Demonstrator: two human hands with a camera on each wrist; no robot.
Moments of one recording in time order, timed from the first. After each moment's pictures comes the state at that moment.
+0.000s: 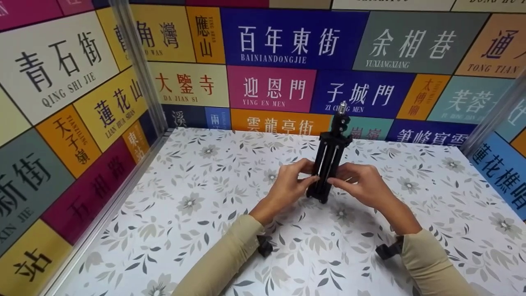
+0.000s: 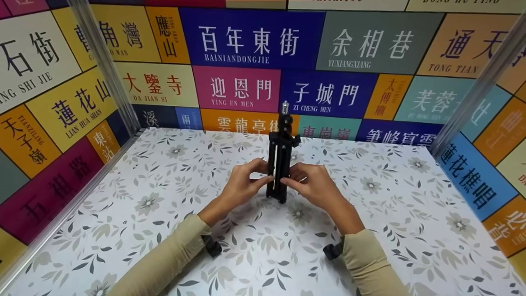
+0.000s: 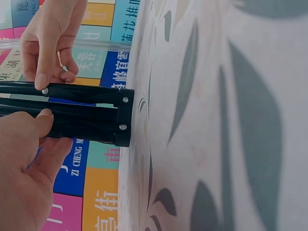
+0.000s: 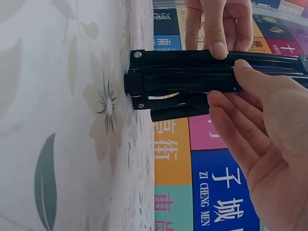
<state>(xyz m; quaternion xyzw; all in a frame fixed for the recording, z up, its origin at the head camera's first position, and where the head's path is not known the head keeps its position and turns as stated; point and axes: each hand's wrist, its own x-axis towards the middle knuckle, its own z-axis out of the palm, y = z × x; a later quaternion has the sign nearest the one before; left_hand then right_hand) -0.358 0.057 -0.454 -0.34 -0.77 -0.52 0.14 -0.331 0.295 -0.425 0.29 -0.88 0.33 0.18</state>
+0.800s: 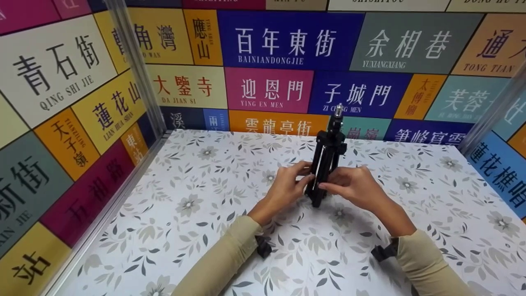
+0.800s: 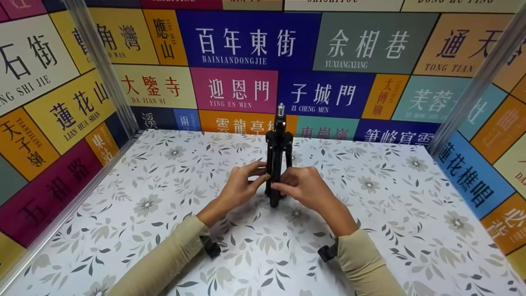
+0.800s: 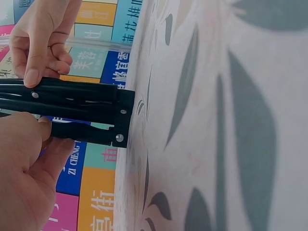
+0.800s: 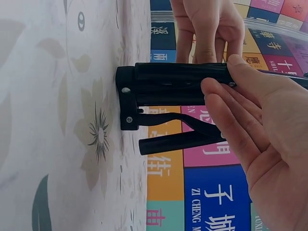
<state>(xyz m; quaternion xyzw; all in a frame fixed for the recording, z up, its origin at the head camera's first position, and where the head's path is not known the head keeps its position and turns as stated) -0.358 0.056 -0.458 -0.34 -0.77 -0.53 0.11 -0.323 0.278 -0.424 0.33 -0.85 0.38 0.16</state>
